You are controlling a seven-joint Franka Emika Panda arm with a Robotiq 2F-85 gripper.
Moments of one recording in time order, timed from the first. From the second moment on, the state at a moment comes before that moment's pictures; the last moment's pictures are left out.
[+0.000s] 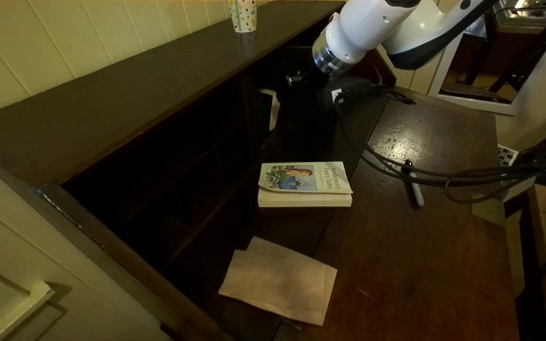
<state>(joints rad) -0.17 0.46 -0.14 -1.91 -1.72 3.15 1.93</state>
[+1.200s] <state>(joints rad) -0.37 0.58 0.13 -1.76 -2.26 3.08 2.41</state>
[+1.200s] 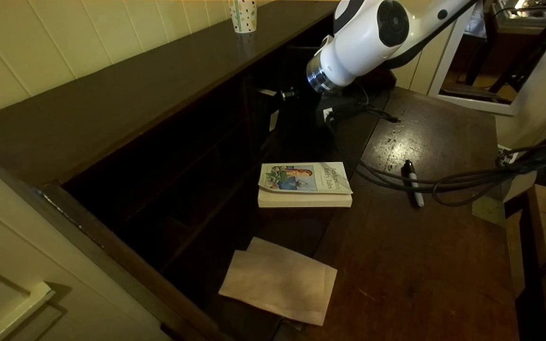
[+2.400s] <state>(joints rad) -0.54 0.67 0.37 -1.76 -2.51 2.87 2.61</state>
